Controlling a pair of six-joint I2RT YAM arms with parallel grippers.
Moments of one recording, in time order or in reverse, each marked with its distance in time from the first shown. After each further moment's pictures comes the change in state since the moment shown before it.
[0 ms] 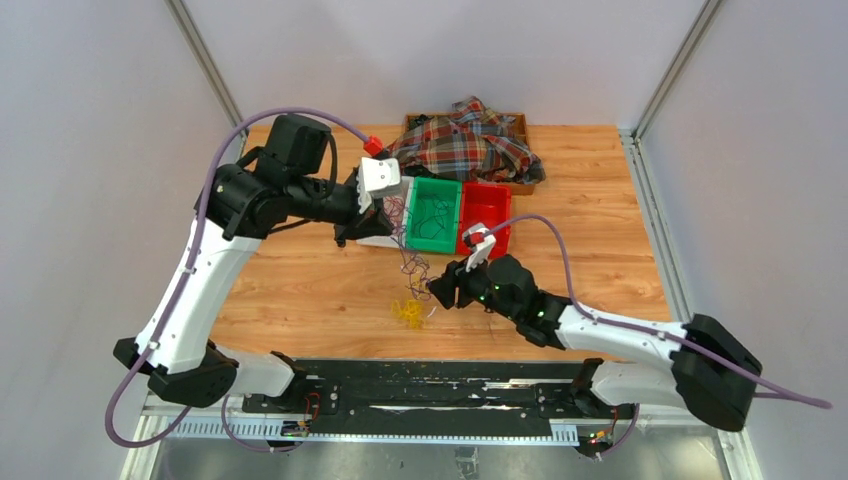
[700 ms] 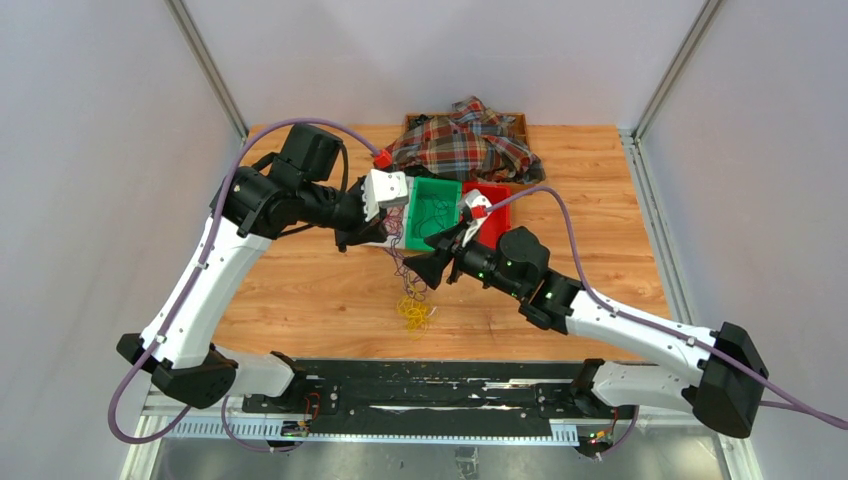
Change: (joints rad) left arm -0.001 -0.011 -0.129 -0.008 -0.101 0.061; right arm 0.000 -0.104 0.236 -0.075 -0.138 -0.121
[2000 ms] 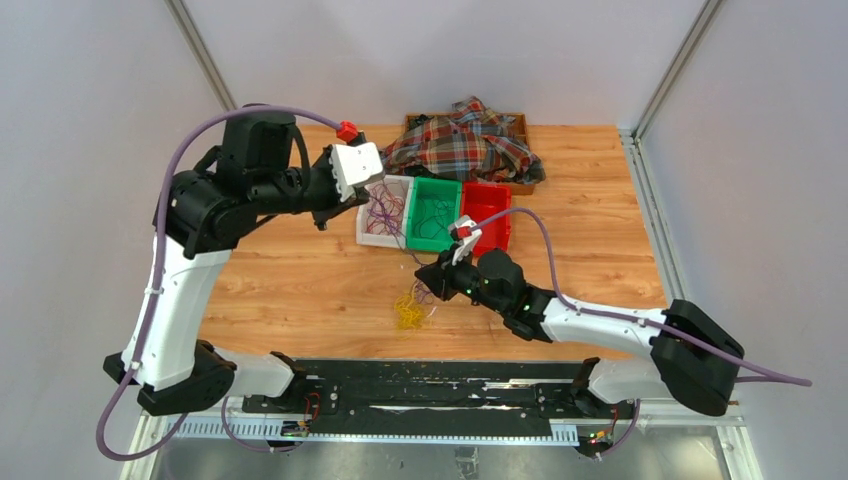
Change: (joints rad) left arm -0.005 -0.009 0.253 -0.008 -0.132 -0.024; right arm 0.023 0.200 -0.134 0.180 0.104 0.078
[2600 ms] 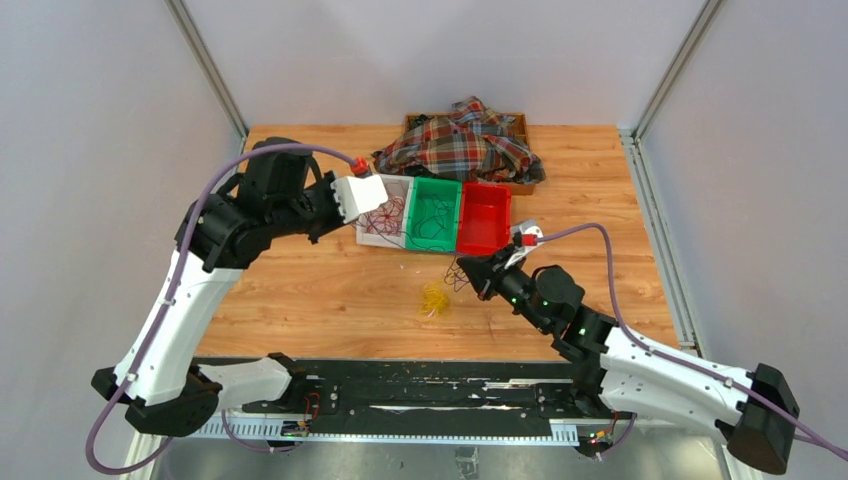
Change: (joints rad) left arm 0.000 -0.119 -0.267 0.098 -0.313 0.135; right arm 0.000 -0.463 -0.145 -0.169 0.214 0.002
